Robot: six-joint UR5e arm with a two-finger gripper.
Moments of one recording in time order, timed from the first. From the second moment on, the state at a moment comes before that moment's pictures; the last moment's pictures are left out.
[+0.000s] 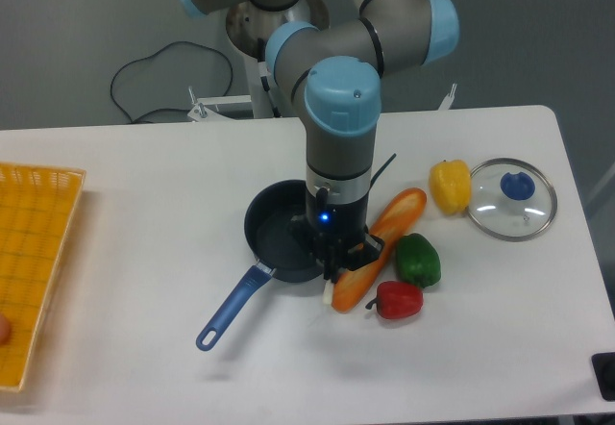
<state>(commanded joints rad) 2.43 -1.90 -1.50 -1.02 1.41 0.80</state>
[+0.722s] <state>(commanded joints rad) 2.34 -1.88 -1.49 -1.01 1.35 0.81</state>
